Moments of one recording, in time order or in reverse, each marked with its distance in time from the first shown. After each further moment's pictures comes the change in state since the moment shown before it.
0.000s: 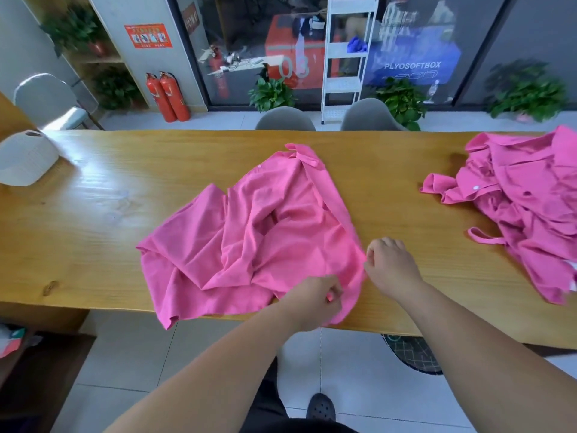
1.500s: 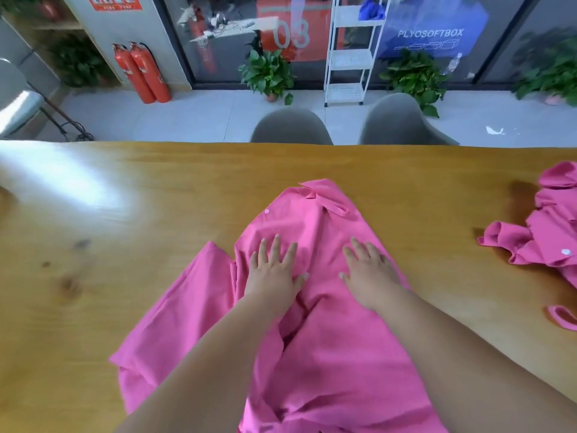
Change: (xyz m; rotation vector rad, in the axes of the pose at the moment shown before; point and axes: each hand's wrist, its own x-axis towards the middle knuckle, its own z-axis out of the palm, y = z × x) left_hand 0.198 -0.170 -0.139 0.493 0.079 -0.301; right_hand 0.236 -0.076 0.047 -0.242 -0.333 -0.071
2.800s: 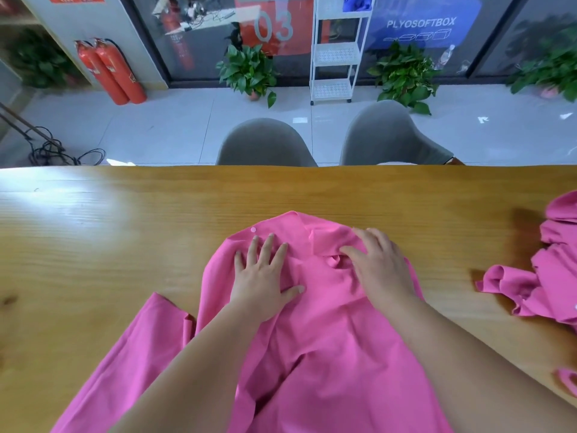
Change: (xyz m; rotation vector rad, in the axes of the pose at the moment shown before) left_hand 0.138 0.023 -0.009 0.068 0.018 0.056; right_hand 0.108 0.102 -0.023 -0.044 0.466 -0.078
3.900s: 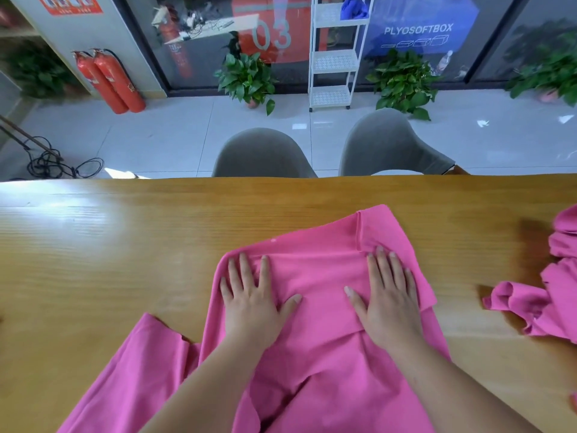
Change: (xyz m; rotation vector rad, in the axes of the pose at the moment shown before) left_hand -0.010 0.009 0.013 -0.034 0.071 -0.233; right_hand -0.031 -0.002 0.025 0.092 -0.112 0.285
